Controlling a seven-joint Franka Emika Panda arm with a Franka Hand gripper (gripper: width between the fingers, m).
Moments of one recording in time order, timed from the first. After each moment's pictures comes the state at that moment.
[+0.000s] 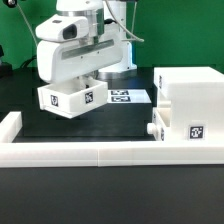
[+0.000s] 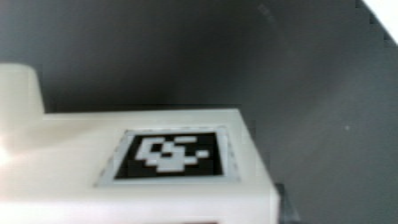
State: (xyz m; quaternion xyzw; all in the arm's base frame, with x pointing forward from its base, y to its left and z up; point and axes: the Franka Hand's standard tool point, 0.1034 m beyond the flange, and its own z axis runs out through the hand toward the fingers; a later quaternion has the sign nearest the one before) arm 0.441 -0.074 0.051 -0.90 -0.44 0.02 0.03
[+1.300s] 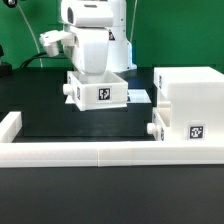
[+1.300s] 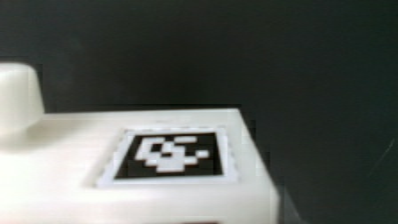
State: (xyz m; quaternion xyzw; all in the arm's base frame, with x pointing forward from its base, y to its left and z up) arm 0.480 -0.086 0.069 -0.60 -0.80 0.03 -0.01
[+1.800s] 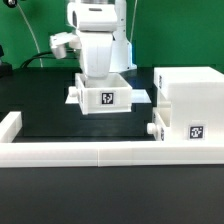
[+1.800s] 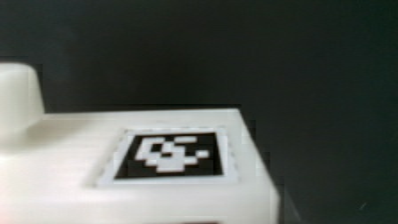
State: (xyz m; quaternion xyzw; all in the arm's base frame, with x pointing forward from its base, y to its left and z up) arm 0.492 -0.061 0.068 -0.66 -0.75 0.03 0.00
